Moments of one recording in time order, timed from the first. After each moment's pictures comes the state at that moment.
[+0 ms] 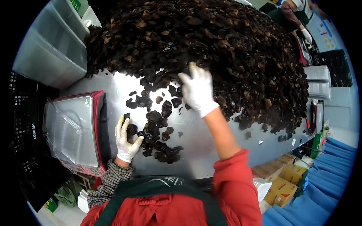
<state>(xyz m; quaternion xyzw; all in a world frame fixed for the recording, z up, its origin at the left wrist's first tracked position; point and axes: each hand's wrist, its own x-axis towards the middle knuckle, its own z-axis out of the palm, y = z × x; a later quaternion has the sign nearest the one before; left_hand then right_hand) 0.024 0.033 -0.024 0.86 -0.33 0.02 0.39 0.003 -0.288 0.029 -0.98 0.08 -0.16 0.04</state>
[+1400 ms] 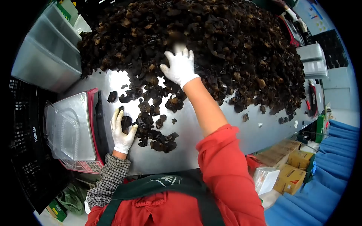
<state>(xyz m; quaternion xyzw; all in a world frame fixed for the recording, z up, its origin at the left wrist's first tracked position) 0.023 0.032 -0.031 0.86 -0.34 0.05 0.38 0.030 -0.284 0.026 -0.97 0.19 -0.12 0.03</state>
